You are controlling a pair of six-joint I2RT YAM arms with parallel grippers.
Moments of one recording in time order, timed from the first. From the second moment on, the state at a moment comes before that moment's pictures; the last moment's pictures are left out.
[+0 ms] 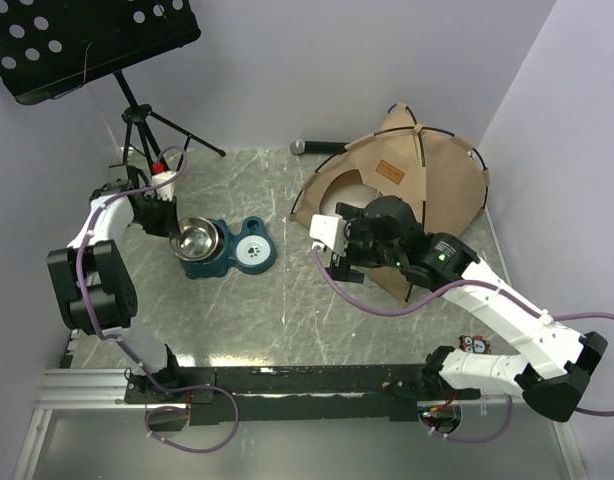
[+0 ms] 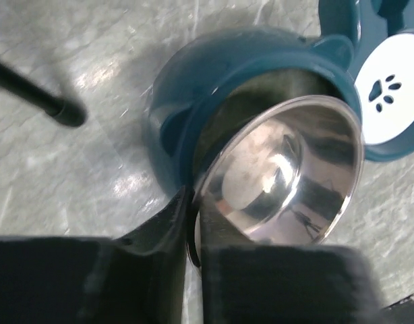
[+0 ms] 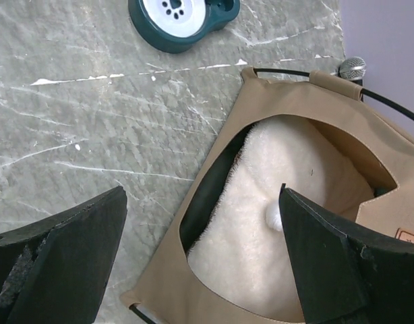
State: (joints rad) left arm 0.23 1.68 1.27 -0.72 0.46 0.41; right arm 0.82 1.10 1.22 -0.73 -0.10 -0.70
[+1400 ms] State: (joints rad) left arm 0.01 1.75 1.20 -0.61 0.33 0.40; right arm 0.46 0.94 1.14 -0.78 -0.32 -0.45
